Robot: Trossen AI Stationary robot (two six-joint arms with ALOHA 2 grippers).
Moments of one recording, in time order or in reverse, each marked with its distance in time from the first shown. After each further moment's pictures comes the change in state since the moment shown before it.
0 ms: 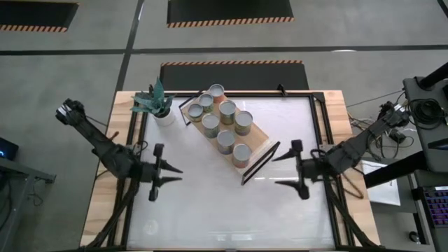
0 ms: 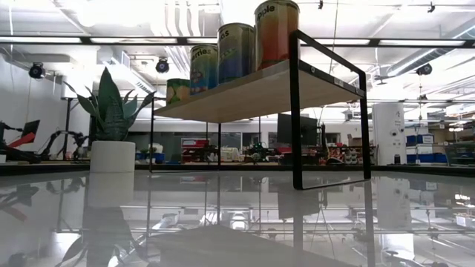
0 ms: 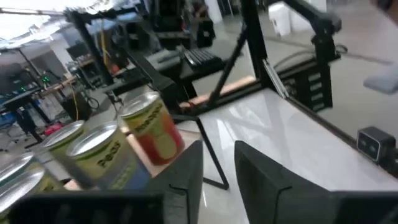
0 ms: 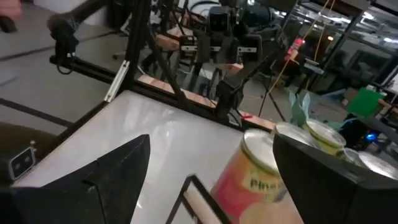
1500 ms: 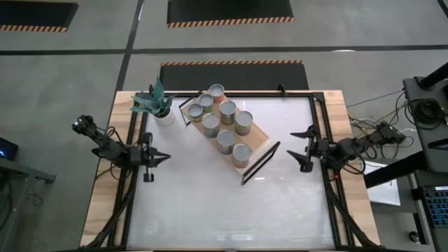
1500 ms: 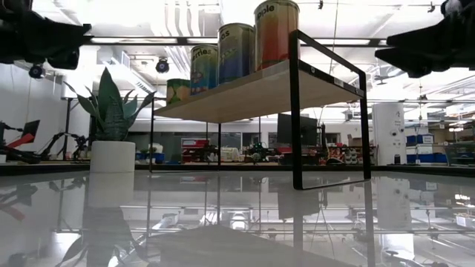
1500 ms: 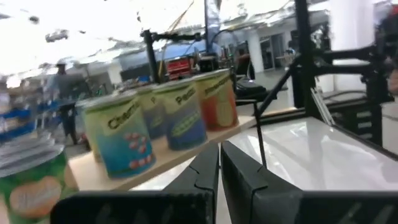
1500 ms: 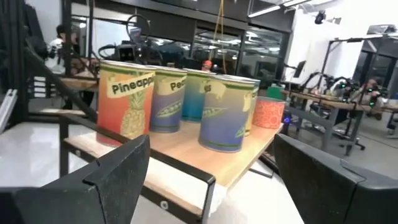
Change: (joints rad) left arm 0.079 -0.784 -0.527 0.038 -0.055 0.046; right arm -0.222 -0.843 -0.675 0.110 0.113 0.009
